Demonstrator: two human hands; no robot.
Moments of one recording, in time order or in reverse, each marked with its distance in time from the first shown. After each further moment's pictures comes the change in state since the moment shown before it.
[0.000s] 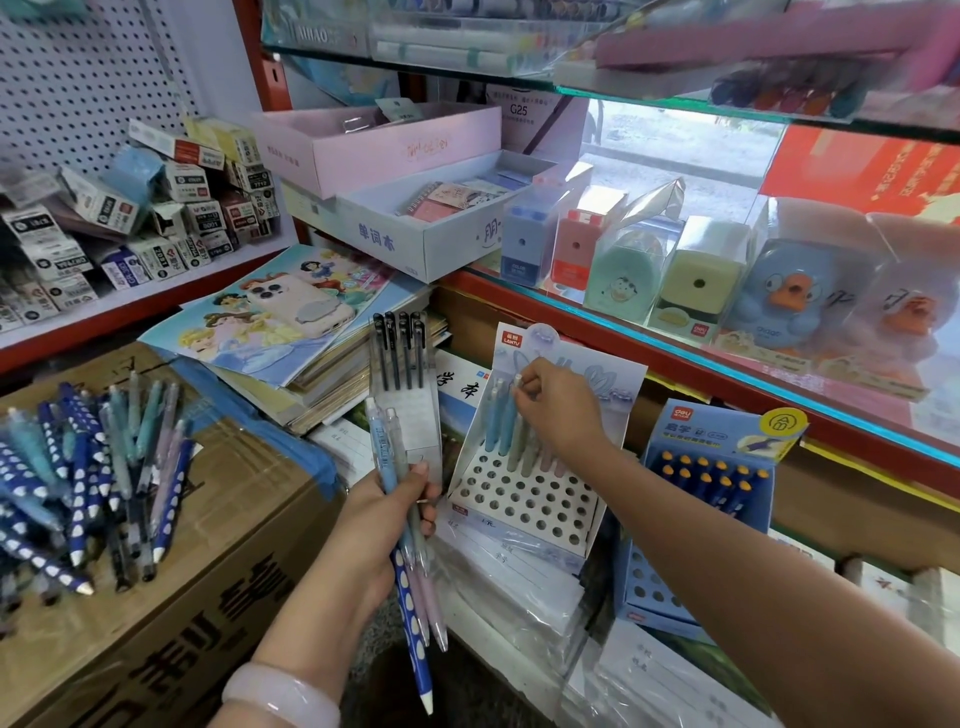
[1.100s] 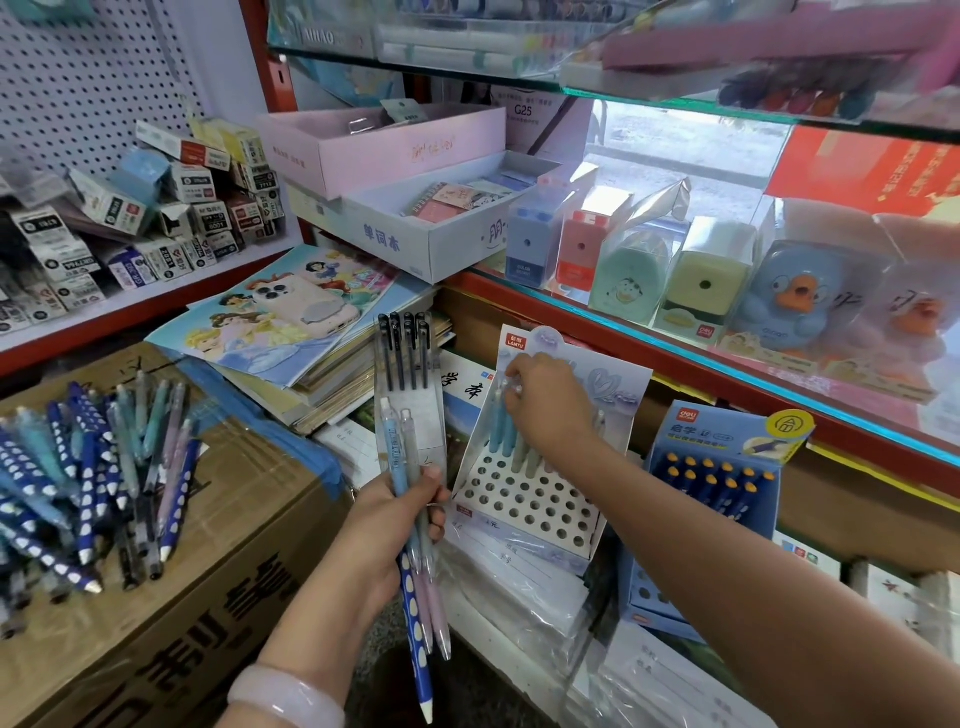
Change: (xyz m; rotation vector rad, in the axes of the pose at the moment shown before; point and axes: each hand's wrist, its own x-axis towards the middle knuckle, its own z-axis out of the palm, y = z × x) left_hand -0.002 0.002 -0.001 0.022 -0.055 -0.053; right_hand 0.002 -0.025 0.003 -0.195 -0.014 -0.058
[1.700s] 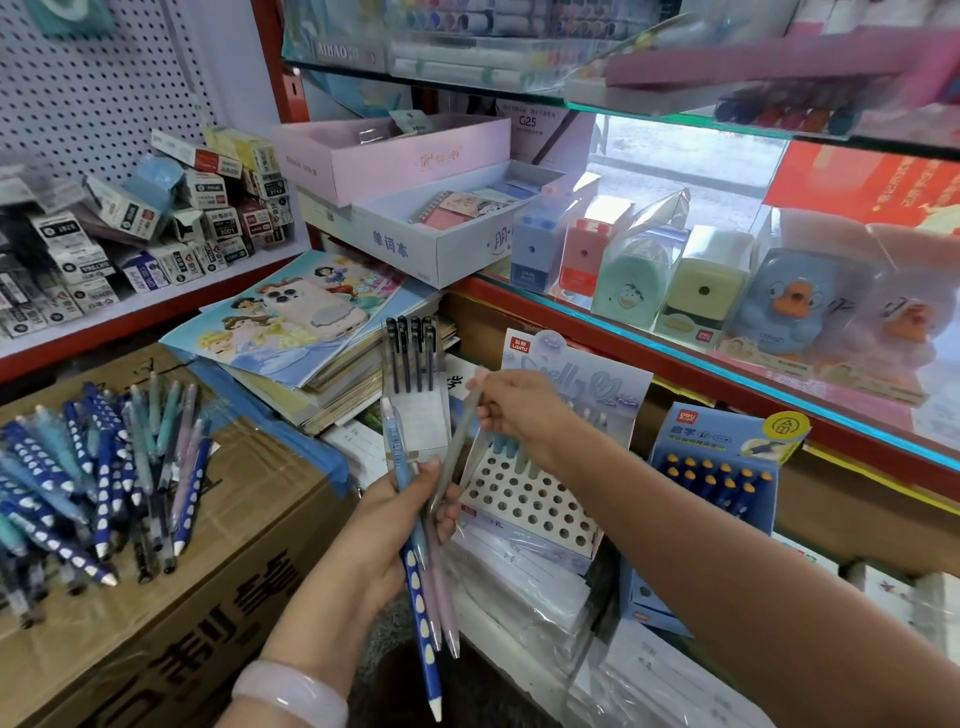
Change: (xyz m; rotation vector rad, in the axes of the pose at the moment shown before) left_hand -0.014 0.009 0.000 -0.129 -0.064 -0.048; right_hand -0.020 -0.034 -0.018 1.141 -0.373 0.364
